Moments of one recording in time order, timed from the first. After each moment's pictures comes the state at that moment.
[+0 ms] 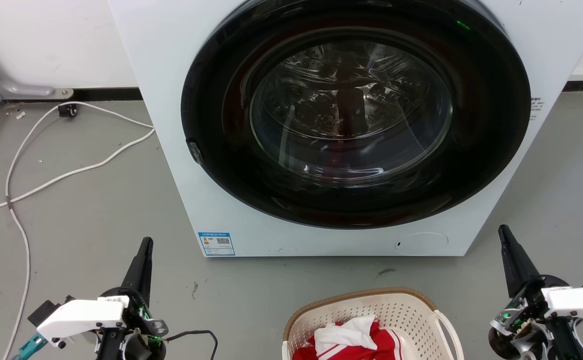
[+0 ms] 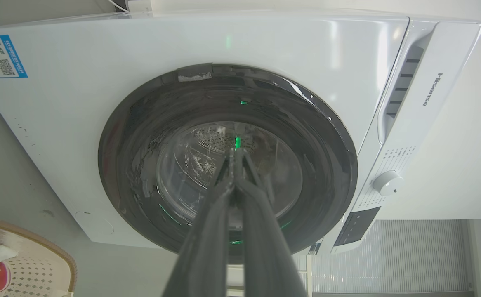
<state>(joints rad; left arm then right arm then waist) -0.10 0.05 0.11 0.25 -1.61 -0.13 0.11 -0.10 -0.05 -0.11 0.25 1.61 0.13 0.11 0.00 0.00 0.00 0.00</state>
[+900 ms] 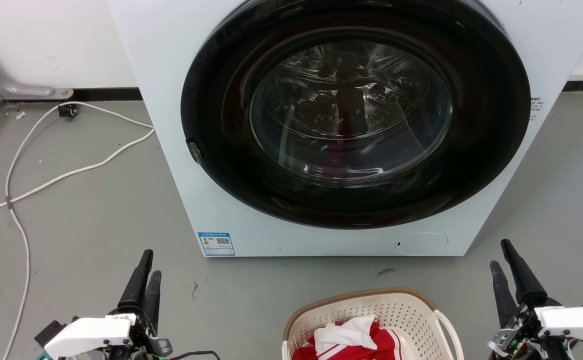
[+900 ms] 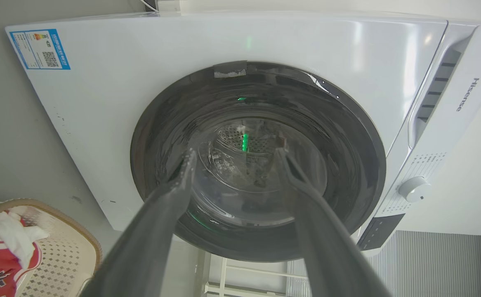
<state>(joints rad) -0.06 0.04 0.11 0.28 -1.61 -0.13 0.10 -0.06 -0.04 -0.11 0.29 1.60 0.13 0.10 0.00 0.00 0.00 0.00</state>
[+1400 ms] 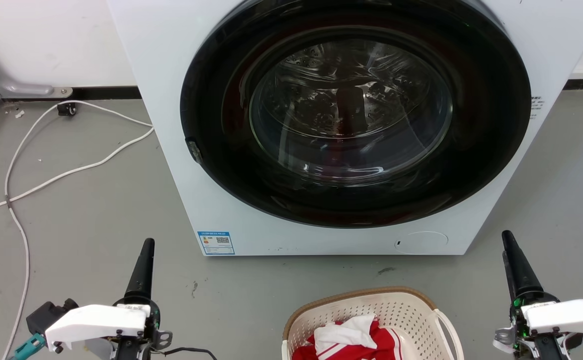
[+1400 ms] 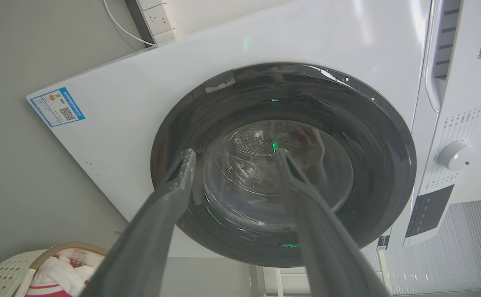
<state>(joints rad) -0.06 0.04 0.09 0.21 -1.36 -0.09 0.03 -0.04 -0.04 -0.10 0.20 1.30 0.13 0.03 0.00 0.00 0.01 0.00</state>
